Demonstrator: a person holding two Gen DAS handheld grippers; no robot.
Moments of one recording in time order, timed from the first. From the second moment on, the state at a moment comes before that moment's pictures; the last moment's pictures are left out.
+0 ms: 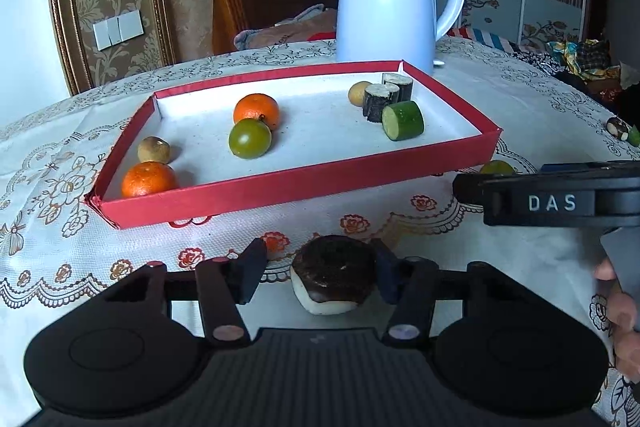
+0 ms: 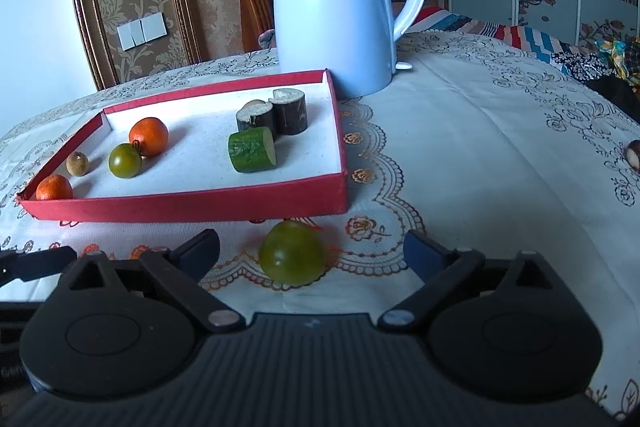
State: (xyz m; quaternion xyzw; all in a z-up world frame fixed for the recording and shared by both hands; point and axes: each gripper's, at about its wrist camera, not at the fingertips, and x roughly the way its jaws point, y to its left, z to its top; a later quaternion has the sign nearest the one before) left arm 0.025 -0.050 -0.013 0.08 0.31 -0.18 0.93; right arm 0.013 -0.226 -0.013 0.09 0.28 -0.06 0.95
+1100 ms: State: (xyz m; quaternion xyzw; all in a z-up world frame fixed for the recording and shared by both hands) left arm 0.030 -0.042 -0.011 0.06 0.31 -0.15 0.94; right arm 0.012 -0.212 -0.012 0.03 0.29 -0.07 0.95
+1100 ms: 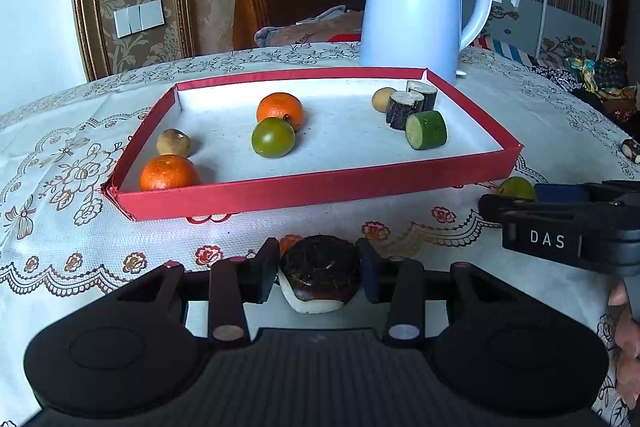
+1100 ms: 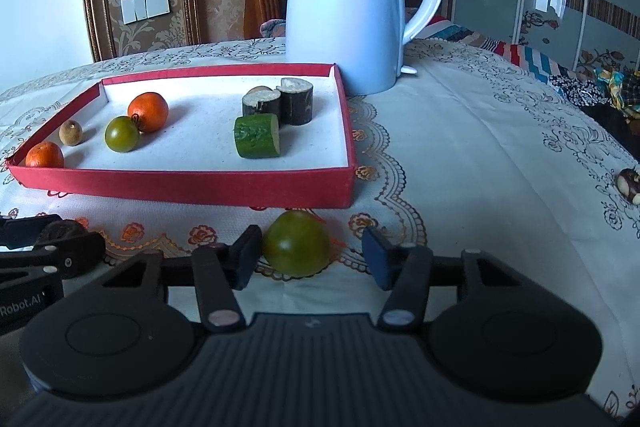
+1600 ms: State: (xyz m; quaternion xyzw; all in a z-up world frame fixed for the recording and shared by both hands) left arm 0.031 -0.041 -0.011 0.06 0.31 -0.14 0.94; right arm 0.009 -0.211 -0.011 0.03 0.28 -0.05 0.96
